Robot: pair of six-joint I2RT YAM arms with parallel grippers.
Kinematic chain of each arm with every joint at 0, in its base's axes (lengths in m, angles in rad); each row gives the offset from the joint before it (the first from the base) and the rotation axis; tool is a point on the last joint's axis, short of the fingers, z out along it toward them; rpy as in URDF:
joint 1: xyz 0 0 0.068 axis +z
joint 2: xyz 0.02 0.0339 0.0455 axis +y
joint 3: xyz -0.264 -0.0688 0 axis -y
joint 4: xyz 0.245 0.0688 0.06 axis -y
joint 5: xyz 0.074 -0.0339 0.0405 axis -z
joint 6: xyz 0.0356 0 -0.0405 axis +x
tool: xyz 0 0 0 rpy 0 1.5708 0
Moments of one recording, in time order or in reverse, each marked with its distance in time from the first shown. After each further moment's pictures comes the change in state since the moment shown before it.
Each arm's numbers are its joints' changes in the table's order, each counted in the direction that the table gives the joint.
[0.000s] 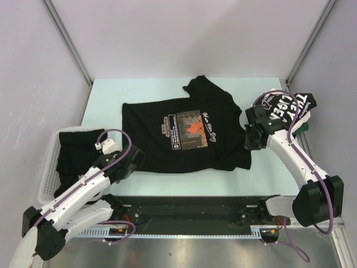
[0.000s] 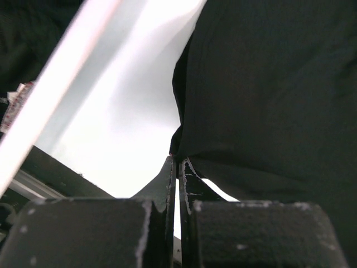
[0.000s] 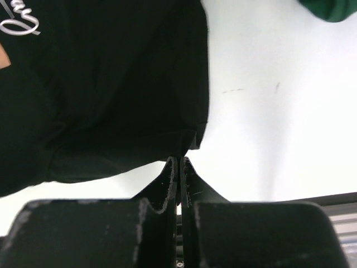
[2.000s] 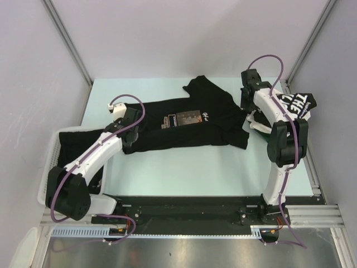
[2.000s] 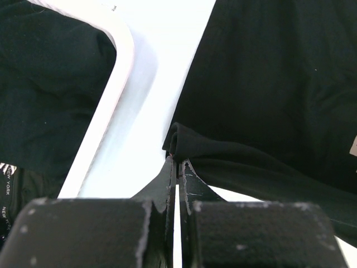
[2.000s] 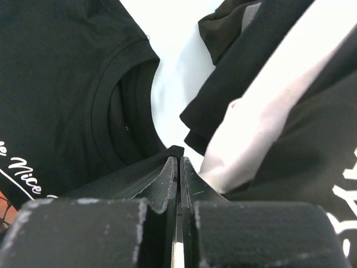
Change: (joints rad) left arm 0.255 0.446 0.317 0.369 -0.080 0.602; right arm -0.130 0.678 0.649 0.157 0.095 -0.147
